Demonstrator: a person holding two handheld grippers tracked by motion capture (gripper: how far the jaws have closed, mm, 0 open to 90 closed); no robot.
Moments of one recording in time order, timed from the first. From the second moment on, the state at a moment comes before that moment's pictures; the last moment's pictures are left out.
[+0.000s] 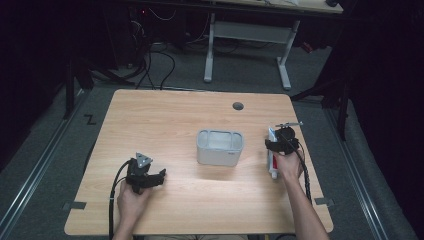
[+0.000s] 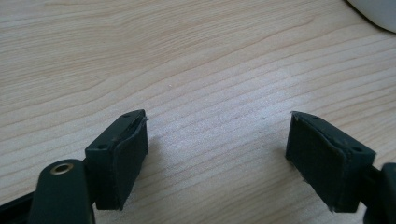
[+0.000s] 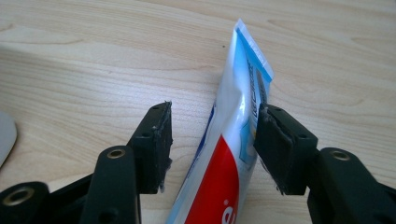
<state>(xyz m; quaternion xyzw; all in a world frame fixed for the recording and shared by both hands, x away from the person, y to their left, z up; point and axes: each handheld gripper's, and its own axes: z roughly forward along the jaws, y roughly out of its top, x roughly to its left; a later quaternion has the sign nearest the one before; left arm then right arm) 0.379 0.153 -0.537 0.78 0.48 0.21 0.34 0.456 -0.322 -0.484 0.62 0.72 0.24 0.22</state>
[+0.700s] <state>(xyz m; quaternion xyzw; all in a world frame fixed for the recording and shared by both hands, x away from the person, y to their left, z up) 0.379 0.153 -0.537 0.78 0.48 0.21 0.34 0.473 -0.335 -0.504 0.65 0.72 0.21 0.15</state>
